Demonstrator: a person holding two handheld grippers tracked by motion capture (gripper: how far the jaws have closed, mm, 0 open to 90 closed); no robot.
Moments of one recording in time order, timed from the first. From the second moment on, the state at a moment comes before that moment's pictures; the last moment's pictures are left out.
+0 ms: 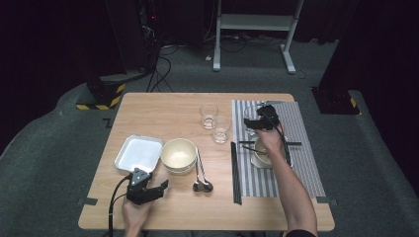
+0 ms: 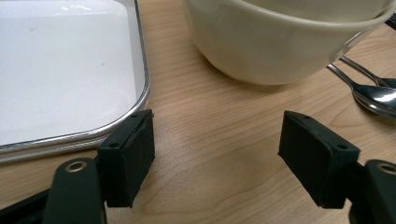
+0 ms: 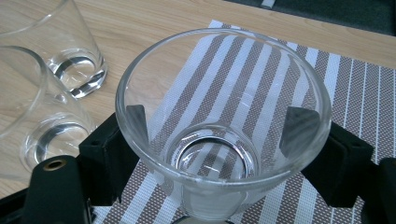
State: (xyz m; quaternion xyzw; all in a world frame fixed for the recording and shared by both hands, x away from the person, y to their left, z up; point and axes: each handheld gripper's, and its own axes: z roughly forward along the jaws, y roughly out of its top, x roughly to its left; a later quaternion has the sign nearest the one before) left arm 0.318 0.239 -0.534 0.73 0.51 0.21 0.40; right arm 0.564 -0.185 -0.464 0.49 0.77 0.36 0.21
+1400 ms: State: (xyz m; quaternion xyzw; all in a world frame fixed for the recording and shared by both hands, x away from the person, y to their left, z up) left arm 0.321 0.238 -0.535 0.74 0.52 0.20 0.39; right arm 0.569 -0.185 -0.477 0.52 0.77 0.32 0.19
